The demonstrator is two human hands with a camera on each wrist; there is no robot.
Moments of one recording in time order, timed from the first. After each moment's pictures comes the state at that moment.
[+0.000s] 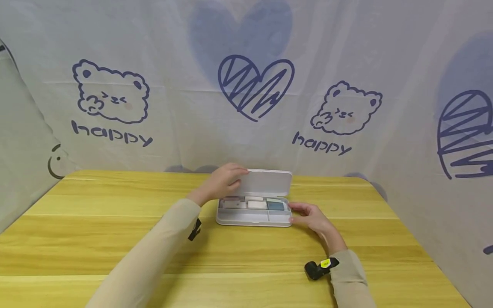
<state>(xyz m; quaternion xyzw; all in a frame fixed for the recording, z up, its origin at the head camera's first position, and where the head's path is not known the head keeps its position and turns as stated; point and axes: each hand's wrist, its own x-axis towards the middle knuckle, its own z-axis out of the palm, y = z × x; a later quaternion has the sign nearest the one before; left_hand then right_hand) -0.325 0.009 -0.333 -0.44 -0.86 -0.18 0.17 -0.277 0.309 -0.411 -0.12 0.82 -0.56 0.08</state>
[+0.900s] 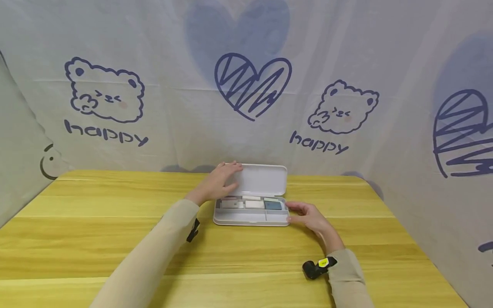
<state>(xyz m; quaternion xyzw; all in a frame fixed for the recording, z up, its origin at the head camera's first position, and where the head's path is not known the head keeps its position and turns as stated) -0.340 0.003 -0.354 -0.40 -0.88 -0.20 0.14 -0.277 0.309 -0.410 -0.12 0.81 -0.56 0.09</state>
